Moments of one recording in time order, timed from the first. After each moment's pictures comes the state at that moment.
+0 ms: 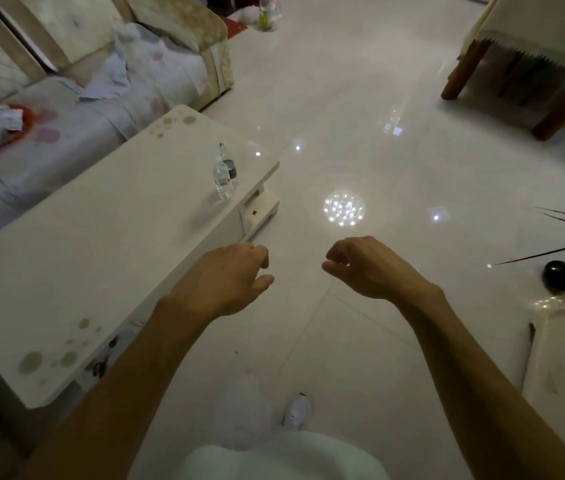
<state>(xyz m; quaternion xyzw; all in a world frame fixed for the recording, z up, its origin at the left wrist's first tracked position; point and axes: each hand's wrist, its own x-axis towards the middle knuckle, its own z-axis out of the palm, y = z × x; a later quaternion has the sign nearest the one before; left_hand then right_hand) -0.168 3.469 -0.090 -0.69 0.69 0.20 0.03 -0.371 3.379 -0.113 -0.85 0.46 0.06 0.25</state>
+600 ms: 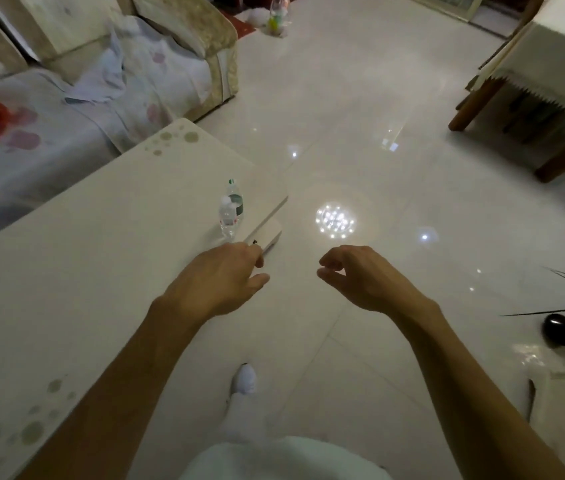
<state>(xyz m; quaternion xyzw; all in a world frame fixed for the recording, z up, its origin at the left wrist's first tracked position) -0.022 3.293 -0.103 -0.72 0.65 0.25 -0.02 -0.230 3.207 -0.116 -0.85 0.45 0.06 0.25</state>
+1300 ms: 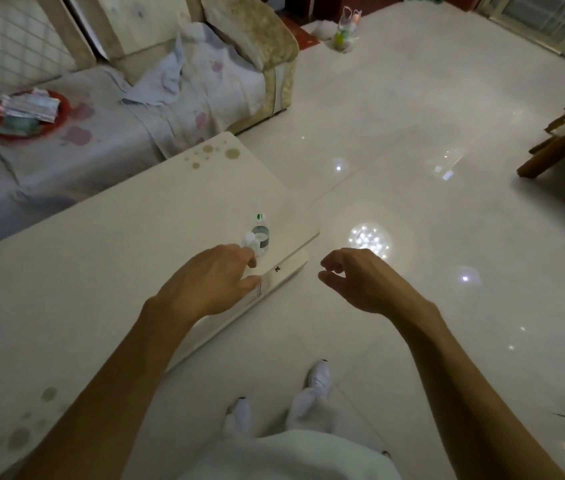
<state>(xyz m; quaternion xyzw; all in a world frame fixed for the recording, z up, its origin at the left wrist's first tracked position) 0.043 3.168 -0.109 -0.79 0.56 0.27 -0.01 -0.151 3.040 -0.127 -0.89 0.37 0.08 0.26</state>
